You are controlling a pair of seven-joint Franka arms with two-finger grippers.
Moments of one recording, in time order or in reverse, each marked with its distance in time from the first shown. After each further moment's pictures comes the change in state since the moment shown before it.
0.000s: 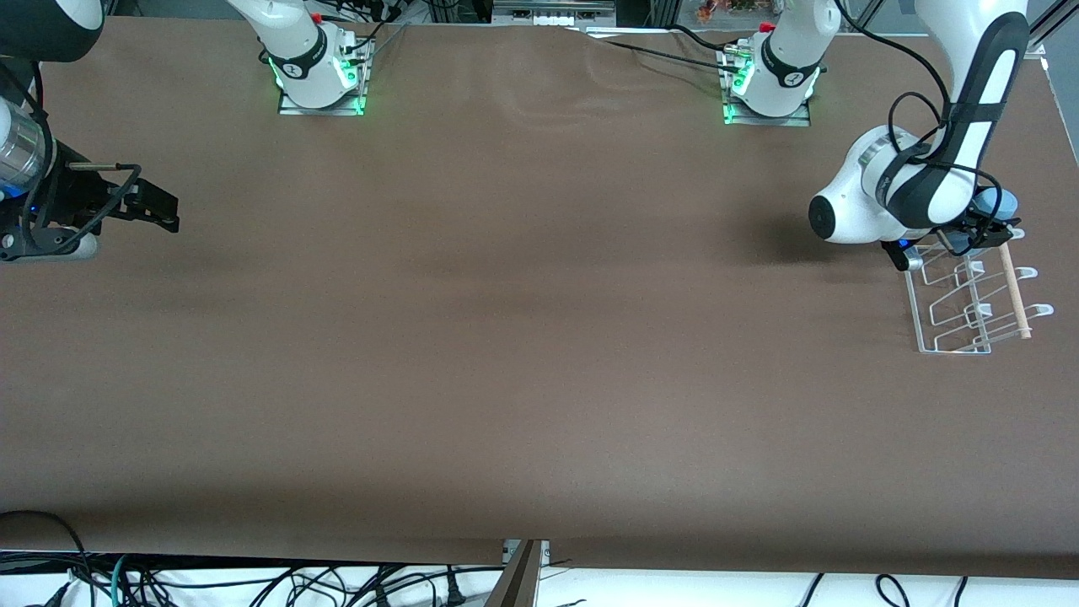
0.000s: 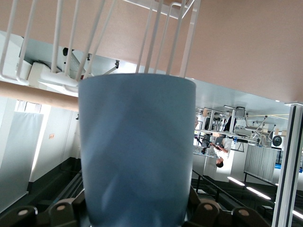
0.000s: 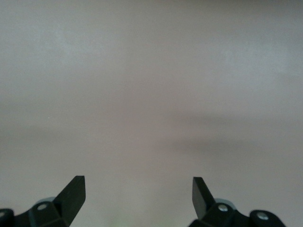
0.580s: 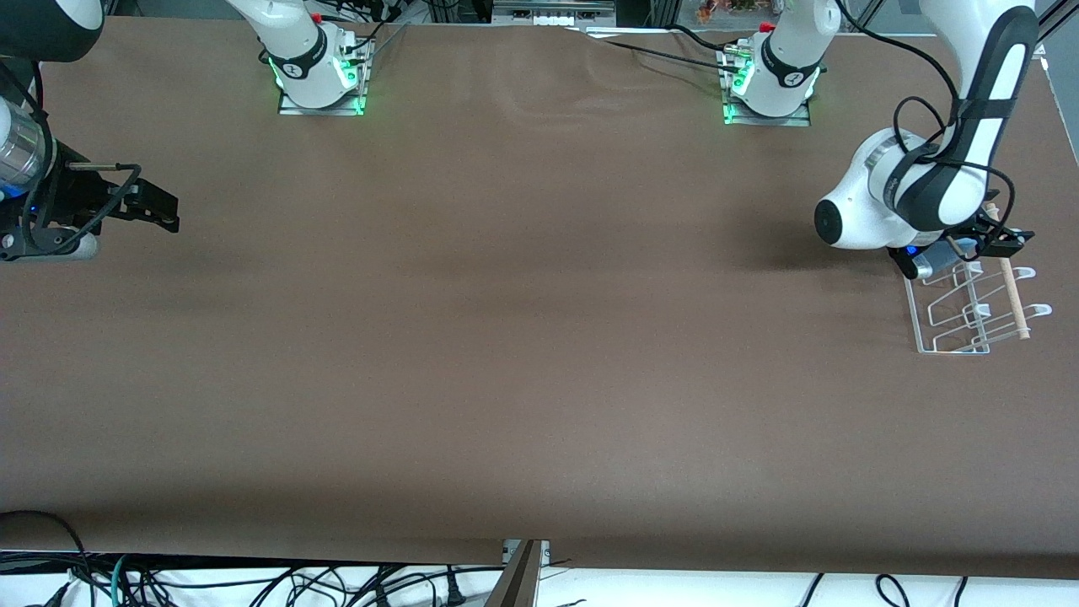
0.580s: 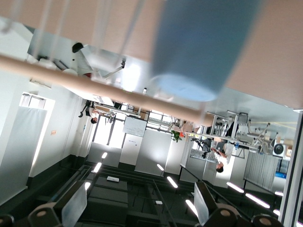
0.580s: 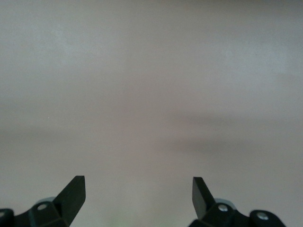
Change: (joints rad) left arm 0.000 -0.001 -0.001 0.084 -0.009 0.001 0.002; right arm 0.000 0.000 0.000 0.000 0.000 0.000 0.000
